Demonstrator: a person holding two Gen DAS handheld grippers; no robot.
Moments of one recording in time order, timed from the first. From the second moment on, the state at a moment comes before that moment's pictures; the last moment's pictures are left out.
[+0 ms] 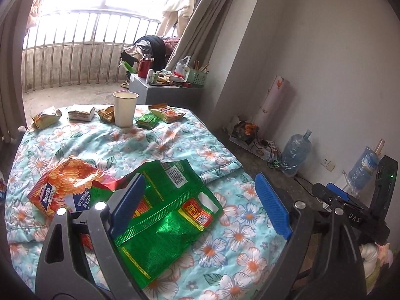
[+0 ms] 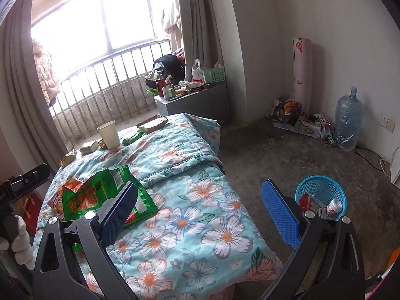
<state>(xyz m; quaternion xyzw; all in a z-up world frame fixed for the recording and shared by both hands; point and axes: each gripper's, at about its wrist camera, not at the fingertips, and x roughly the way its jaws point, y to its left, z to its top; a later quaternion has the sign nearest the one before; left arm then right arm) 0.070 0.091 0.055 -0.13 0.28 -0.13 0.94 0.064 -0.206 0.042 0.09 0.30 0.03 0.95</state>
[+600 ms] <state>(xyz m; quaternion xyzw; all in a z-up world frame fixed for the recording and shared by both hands) 0.063 0.124 0.043 -0.13 0.30 -0.06 0.94 0.071 -0.264 0.018 0.21 0.34 0.04 0.92</state>
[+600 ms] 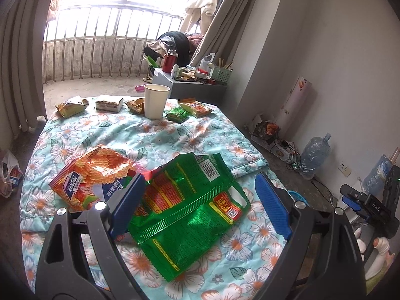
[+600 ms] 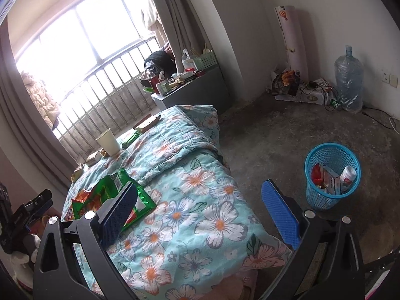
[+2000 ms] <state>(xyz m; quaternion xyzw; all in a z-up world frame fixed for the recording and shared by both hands) 0.108 0.258 -0.050 -0.15 0.44 0.03 0.89 0.184 -0.105 -0.110 0.40 0.53 0.20 0.72</state>
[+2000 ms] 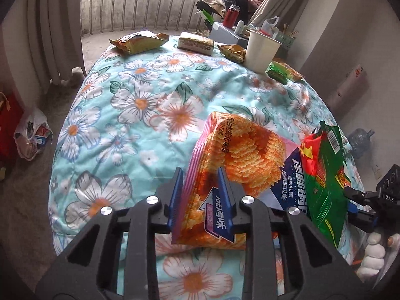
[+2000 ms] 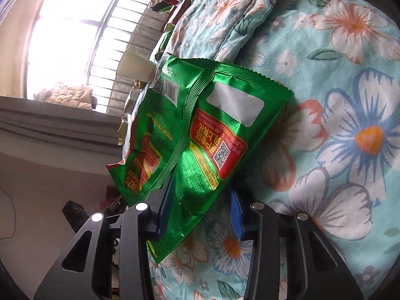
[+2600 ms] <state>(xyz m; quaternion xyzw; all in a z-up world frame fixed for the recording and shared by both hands) -0.001 0.165 -0.050 -0.17 0.55 -0.16 0.80 0.157 -0.220 -0.076 0.39 0.47 0.17 0.78</state>
